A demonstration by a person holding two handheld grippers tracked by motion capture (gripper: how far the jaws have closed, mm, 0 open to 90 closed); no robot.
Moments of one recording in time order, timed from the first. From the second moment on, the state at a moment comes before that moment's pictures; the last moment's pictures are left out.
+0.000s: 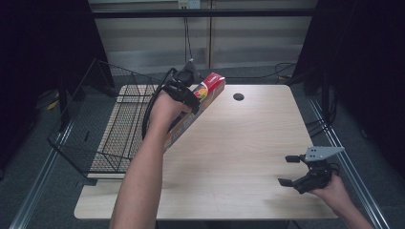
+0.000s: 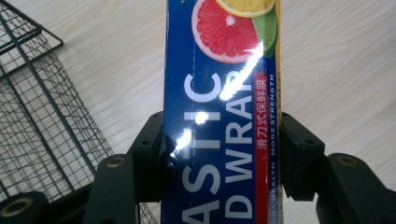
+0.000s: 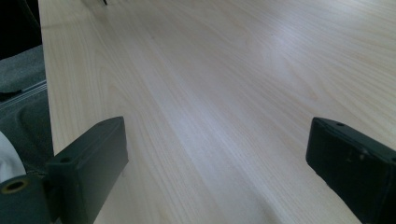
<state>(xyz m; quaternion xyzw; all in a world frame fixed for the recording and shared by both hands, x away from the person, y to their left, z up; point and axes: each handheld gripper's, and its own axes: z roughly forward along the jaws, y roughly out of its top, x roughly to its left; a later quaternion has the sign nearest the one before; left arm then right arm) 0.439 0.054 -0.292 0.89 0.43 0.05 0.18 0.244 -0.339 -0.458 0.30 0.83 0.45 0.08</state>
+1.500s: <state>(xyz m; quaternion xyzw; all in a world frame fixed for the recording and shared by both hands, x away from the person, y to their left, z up) 0.430 0.115 -0.247 0.85 0.50 0.08 0.17 0.243 -0.338 -0.457 0.30 0.84 0.45 0.08</state>
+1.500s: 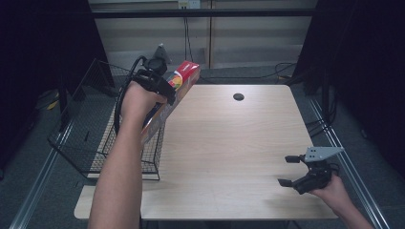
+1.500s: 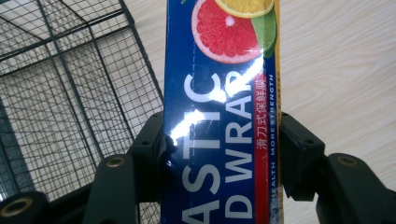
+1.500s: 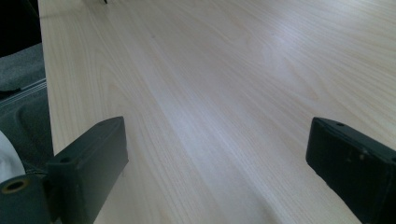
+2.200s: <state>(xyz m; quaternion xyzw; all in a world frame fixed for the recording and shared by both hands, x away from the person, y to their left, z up) 0.425 0.147 -0.234 0.83 0.52 0.09 0.18 0.243 -0.338 -0.458 0.30 0.84 0.45 0.08</state>
